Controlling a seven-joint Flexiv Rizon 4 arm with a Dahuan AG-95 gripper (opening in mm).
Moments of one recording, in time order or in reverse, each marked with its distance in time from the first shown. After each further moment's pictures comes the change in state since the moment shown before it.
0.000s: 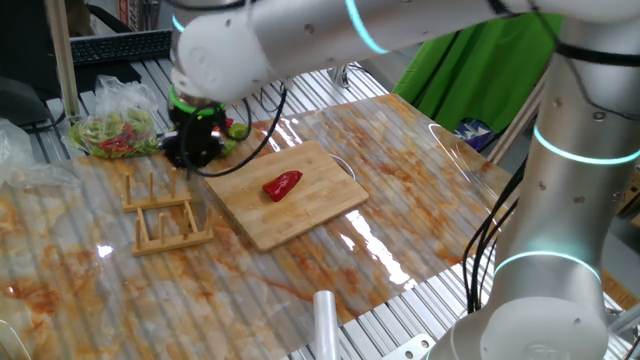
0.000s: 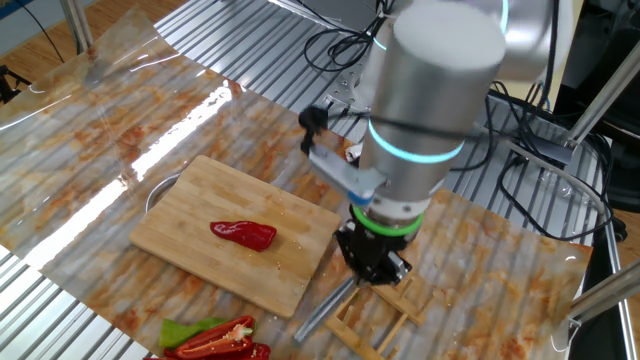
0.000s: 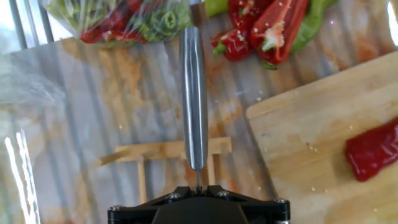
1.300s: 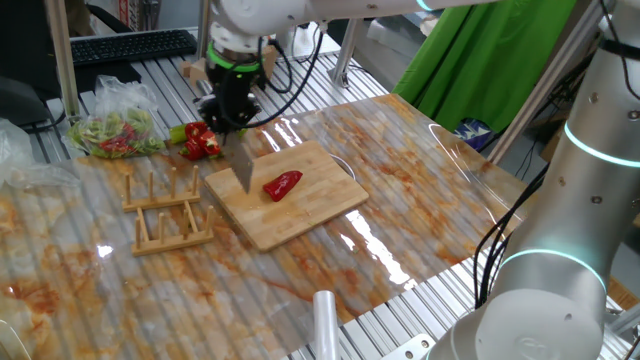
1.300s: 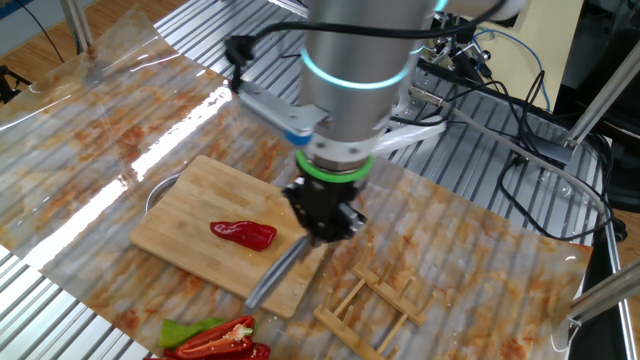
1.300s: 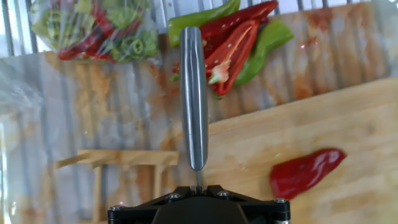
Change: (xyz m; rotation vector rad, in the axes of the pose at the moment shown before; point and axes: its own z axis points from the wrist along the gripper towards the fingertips) arm -0.044 -0.080 -0.049 0.016 0.001 -0.146
